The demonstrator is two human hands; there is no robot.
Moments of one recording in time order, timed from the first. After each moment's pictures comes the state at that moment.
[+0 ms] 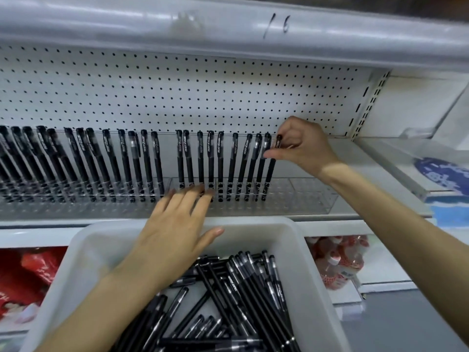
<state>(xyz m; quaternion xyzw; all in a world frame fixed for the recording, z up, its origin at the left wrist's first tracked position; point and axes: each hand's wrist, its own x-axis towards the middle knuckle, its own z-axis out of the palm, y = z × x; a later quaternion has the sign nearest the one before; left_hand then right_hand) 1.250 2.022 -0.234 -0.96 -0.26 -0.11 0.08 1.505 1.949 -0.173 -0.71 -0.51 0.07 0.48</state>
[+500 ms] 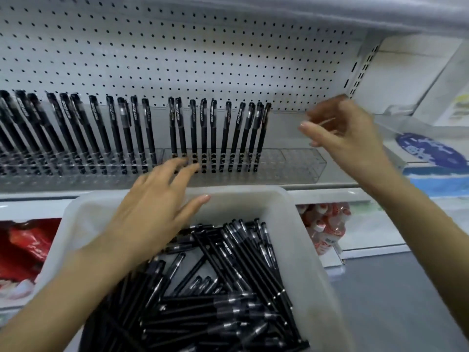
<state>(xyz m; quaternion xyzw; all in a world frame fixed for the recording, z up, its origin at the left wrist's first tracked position) 1.226 2.020 -0.231 -0.96 -0.25 -0.16 -0.03 1.468 1.871 -0.167 -0.73 -0.45 -0.02 0.50</state>
